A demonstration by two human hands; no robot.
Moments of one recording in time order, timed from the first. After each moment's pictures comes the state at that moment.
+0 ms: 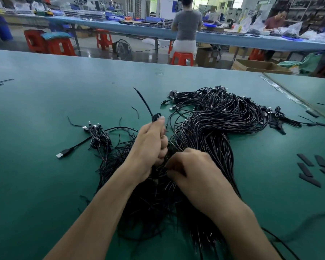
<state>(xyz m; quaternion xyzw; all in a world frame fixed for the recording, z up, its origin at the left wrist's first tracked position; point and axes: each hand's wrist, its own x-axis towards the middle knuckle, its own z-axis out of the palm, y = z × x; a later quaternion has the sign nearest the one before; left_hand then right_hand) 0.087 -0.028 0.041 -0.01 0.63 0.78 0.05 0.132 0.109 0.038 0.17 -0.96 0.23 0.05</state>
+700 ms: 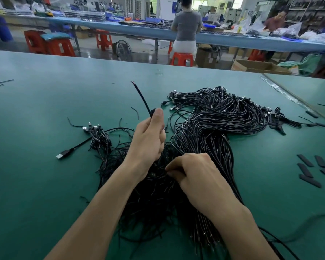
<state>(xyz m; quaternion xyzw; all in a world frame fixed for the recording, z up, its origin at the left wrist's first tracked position) 0.090 -0.029 0.048 0.04 0.66 0.75 -0.04 0.130 0.109 0.033 0.15 -0.95 0.26 0.02</state>
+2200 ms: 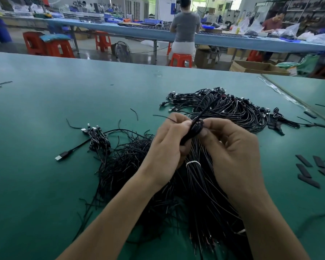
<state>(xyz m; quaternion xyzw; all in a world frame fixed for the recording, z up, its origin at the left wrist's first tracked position) 0.117 0.000 0.068 0.17 0.62 0.77 0.00 0.131 0.126 0.072 0.14 -0.74 0.62 0.22</state>
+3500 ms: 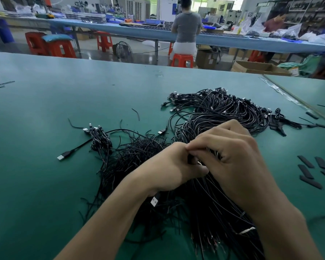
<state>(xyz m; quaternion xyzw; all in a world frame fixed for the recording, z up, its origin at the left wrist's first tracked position) 0.114 -0.007 0.057 0.21 0.80 0.55 0.14 0.136 0.141 0.079 0.27 -0.88 0.27 0.28</state>
